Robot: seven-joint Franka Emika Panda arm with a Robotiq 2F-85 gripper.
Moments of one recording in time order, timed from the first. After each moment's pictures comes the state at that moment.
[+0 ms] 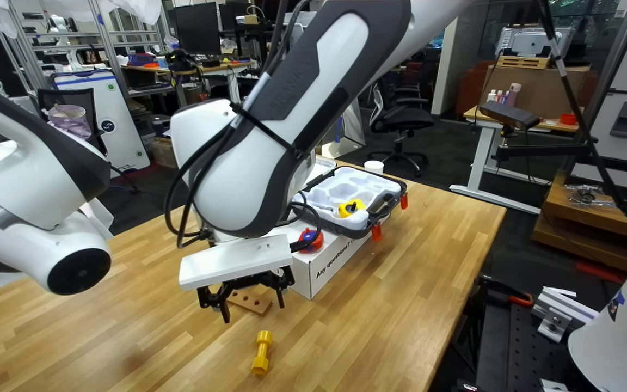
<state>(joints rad) 0.31 0.49 0.08 -1.97 0.07 2.37 1.07</state>
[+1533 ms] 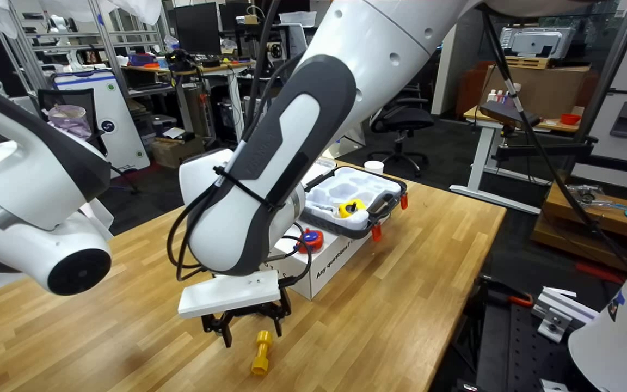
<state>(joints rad) 0.30 0.68 0.09 -1.87 0.14 2.40 1.10</state>
